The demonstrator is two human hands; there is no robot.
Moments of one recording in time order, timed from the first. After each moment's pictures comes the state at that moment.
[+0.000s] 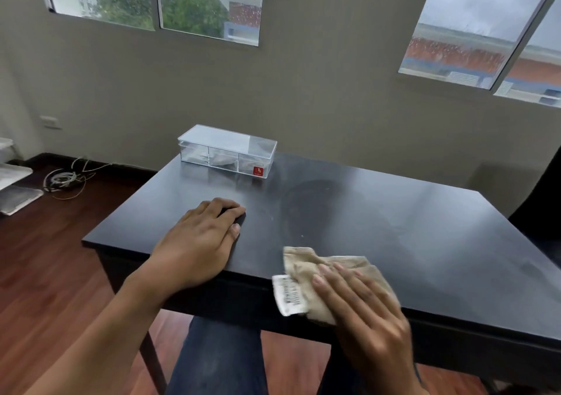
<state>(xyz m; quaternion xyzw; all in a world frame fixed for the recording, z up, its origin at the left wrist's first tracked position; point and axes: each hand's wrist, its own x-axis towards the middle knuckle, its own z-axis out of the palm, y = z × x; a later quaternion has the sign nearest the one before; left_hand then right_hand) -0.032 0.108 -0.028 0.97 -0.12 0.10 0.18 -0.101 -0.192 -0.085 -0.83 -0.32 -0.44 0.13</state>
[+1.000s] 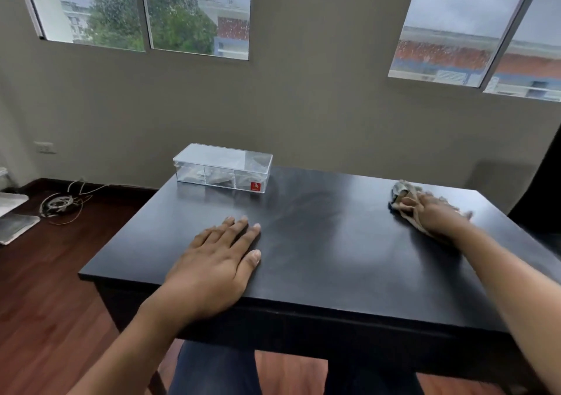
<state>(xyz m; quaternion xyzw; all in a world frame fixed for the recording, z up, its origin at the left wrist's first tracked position) -0.031 0.091 -0.025 0.99 -0.13 0.02 0.11 0.113 -0.340 0.002 -0.98 0.17 0.01 0.07</state>
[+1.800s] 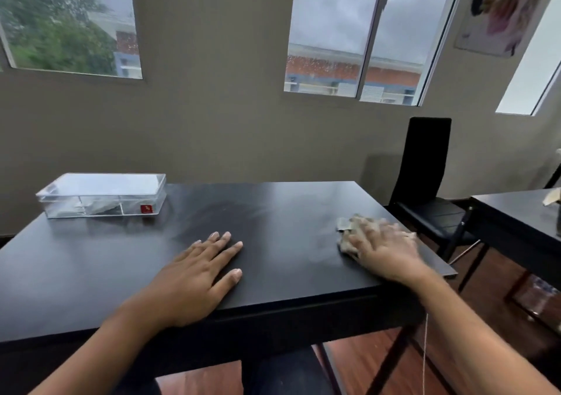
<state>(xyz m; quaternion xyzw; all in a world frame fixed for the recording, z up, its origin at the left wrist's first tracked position) -0.013 -0.024 -0.026 0.94 -0.31 0.01 0.12 -0.051 -0.408 -0.010 -0.97 0.22 -0.01 0.04</state>
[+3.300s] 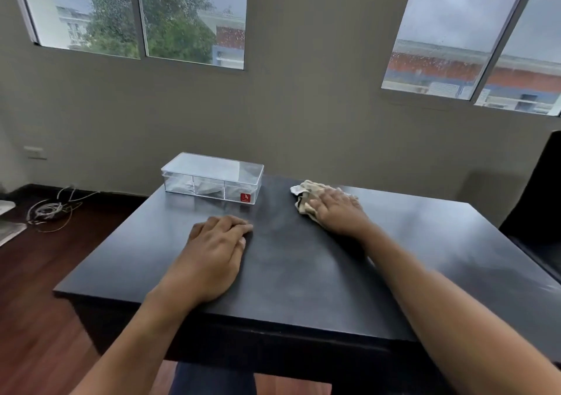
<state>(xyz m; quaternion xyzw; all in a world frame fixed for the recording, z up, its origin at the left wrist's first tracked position) 0.015 0.083 -0.030 0.96 -0.13 0.14 0.19 0.156 -0.194 -0.018 -0.99 -0.08 -0.02 0.12</state>
